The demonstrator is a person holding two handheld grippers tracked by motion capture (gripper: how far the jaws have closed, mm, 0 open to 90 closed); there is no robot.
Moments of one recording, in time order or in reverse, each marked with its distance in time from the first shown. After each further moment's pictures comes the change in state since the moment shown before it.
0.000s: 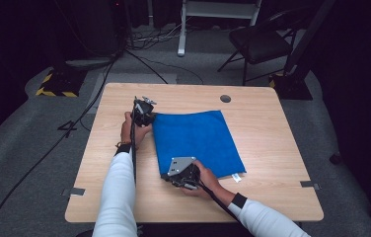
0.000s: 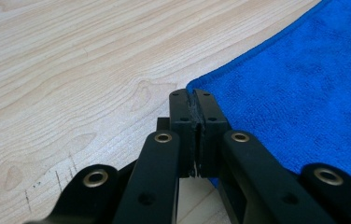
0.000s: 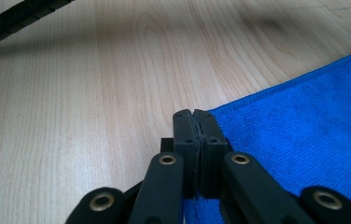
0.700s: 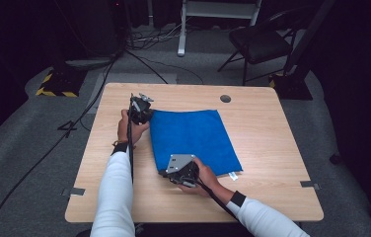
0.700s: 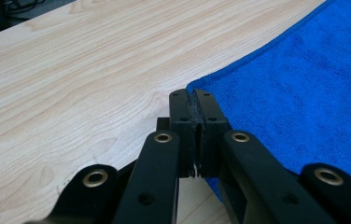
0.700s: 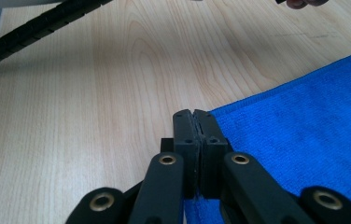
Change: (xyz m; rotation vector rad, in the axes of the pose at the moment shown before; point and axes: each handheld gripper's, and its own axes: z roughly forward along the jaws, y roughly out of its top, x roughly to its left) left arm 0.006 0.002 -0.018 -0.034 0.026 0.001; right arm -0.001 0.014 -0.005 -0.039 -0.031 -0.023
